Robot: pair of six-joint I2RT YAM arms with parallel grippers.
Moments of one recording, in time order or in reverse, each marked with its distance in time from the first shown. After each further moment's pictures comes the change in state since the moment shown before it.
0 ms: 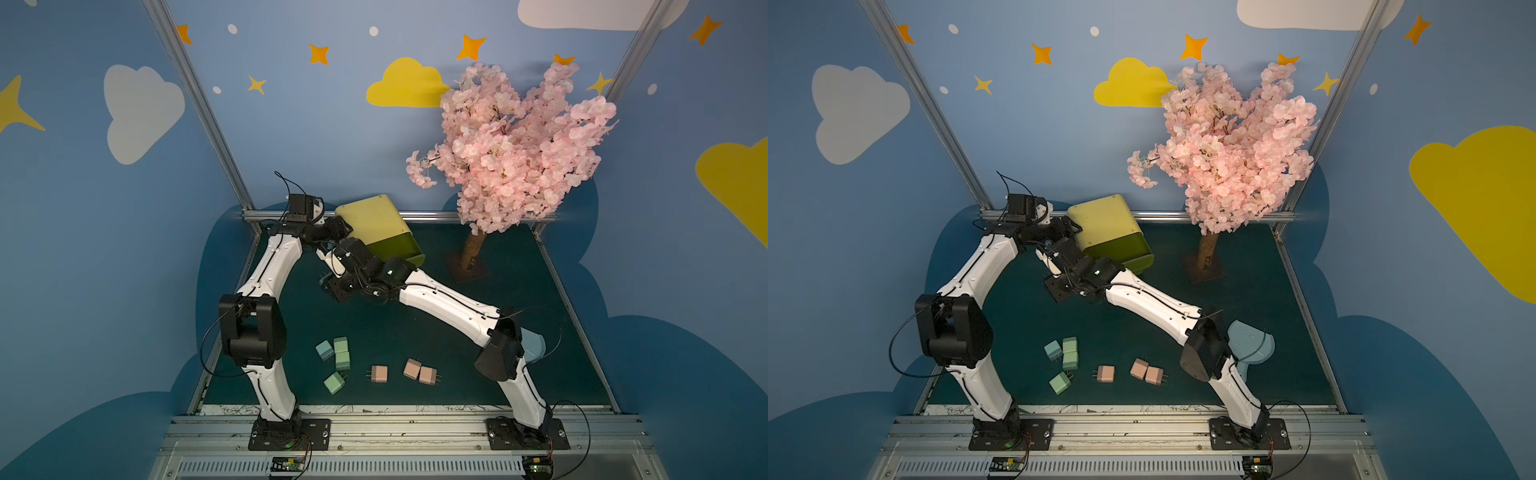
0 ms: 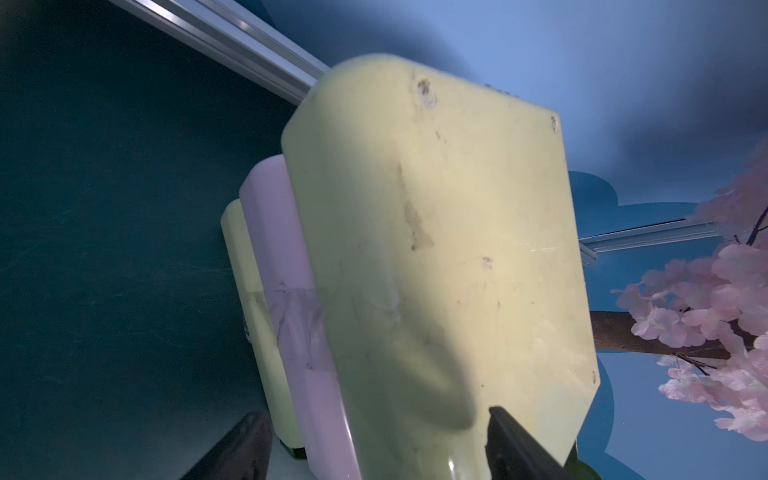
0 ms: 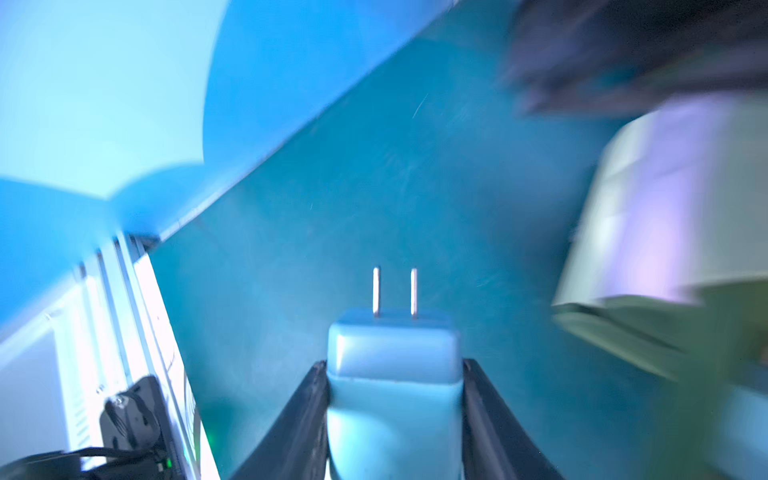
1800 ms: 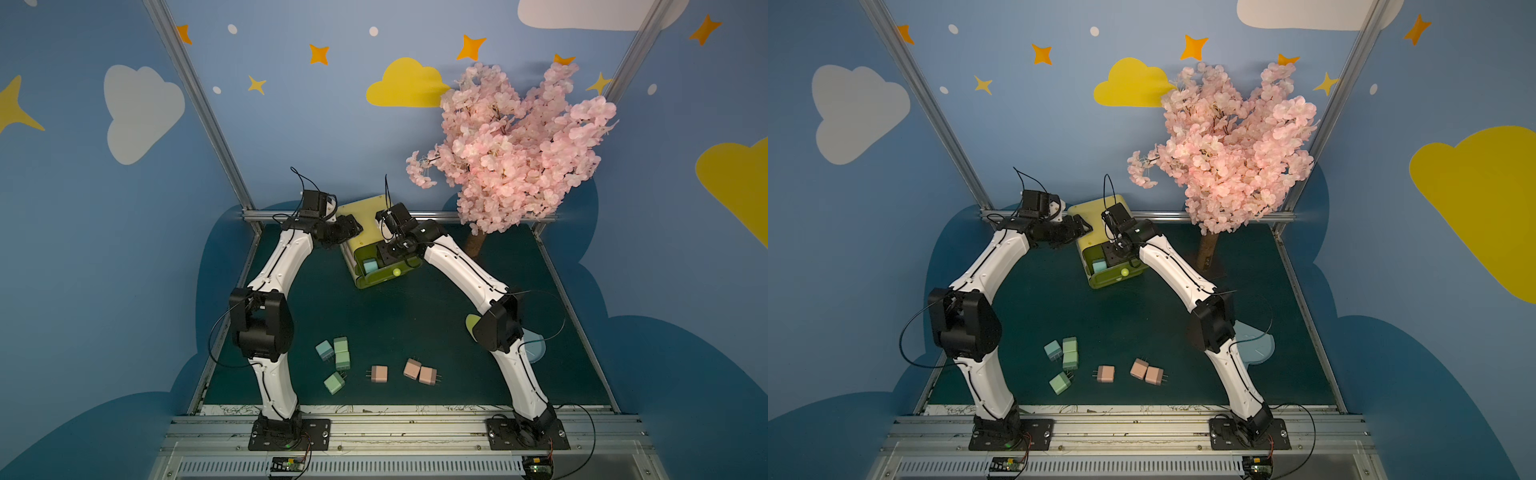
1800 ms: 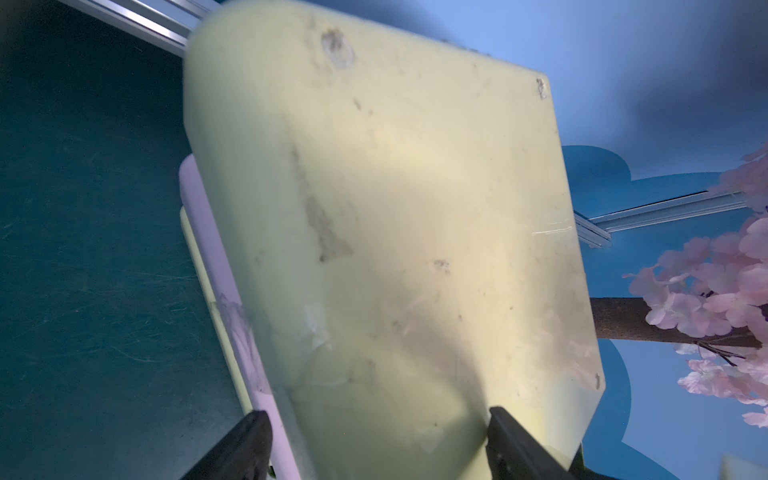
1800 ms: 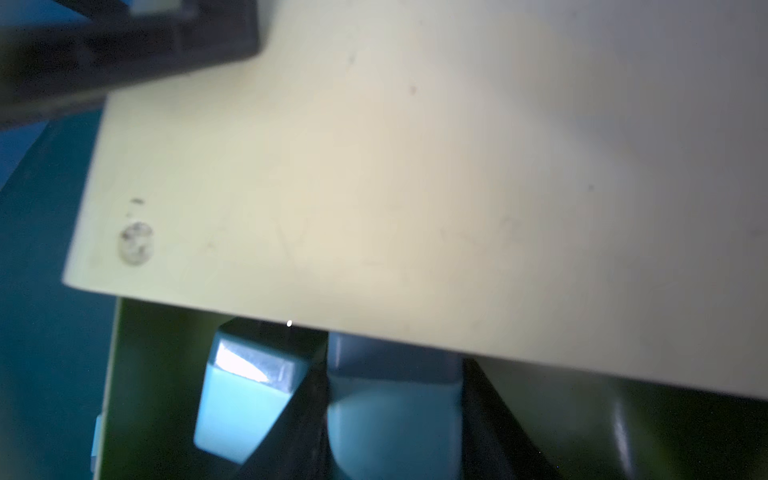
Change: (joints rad) left arm -0.063 0.070 0.100 -0.053 -0.040 0.022; right arm -0.306 0.179 0.230 -0.314 0.052 -0.026
